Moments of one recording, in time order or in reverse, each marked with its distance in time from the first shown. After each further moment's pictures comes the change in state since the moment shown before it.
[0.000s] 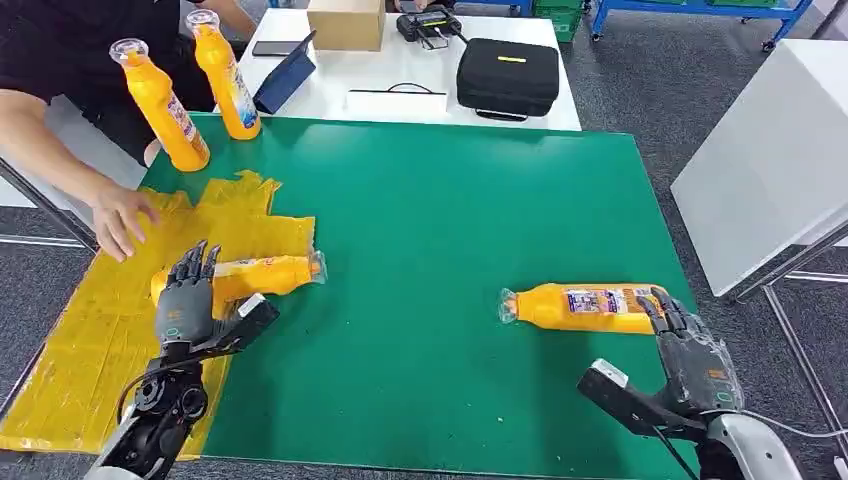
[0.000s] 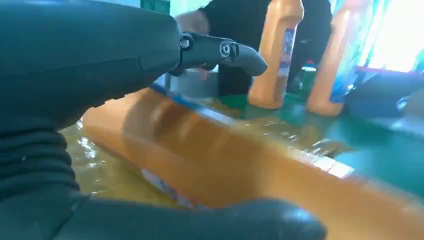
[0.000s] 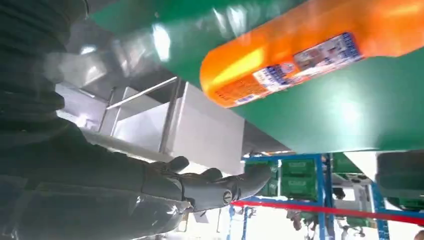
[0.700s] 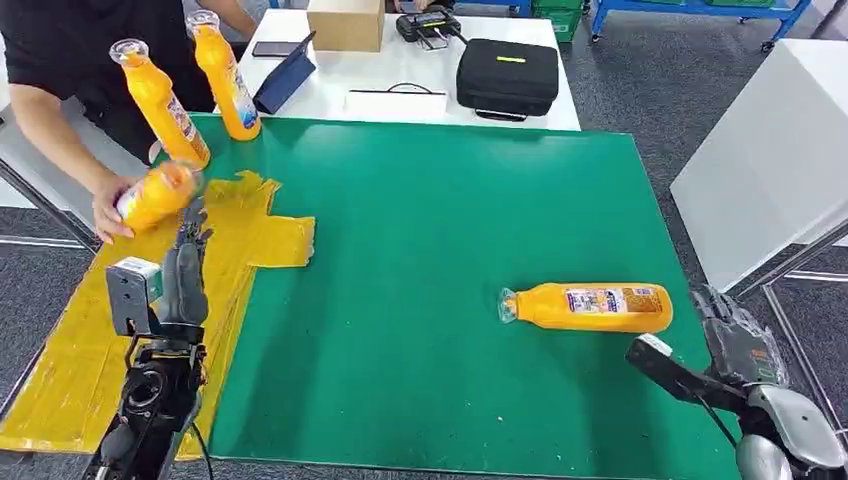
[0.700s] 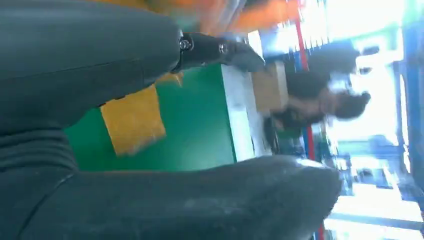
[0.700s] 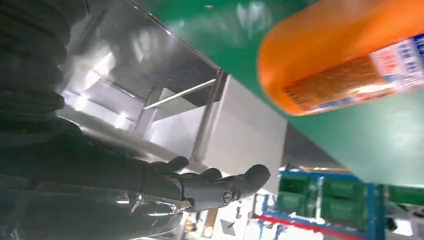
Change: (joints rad) left arm 0.089 -0.023 -0.038 -0.478 0.996 -0.429 -0.155; right arm -0.191 -0.098 -0.052 0.359 -0.050 -0.010 -0.072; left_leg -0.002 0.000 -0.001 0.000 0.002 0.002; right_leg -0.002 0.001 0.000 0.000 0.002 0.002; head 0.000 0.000
